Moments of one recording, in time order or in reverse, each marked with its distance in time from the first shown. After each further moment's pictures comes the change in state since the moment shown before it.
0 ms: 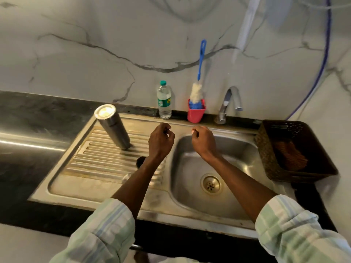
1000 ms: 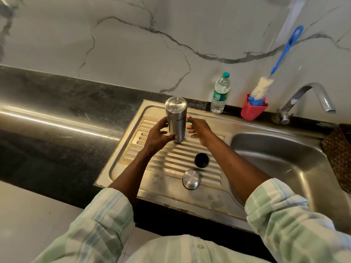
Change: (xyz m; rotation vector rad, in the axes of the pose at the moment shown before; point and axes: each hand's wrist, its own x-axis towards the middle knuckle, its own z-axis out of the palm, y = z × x) left_hand 0.056 -0.182 -0.172 -0.181 -0.317 -0.087; right_hand 0.030 -0.170 0.167 0.641 -0.484 0.612
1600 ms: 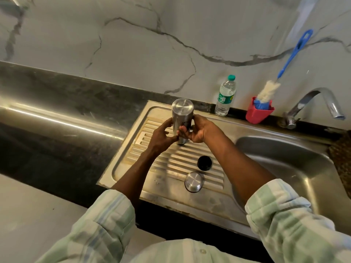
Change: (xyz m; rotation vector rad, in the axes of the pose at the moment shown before) left_hand -0.003 0.009 0.001 0.065 0.040 -0.014; right_hand -0.010 -0.036 0.009 0.438 -0.302 0.526
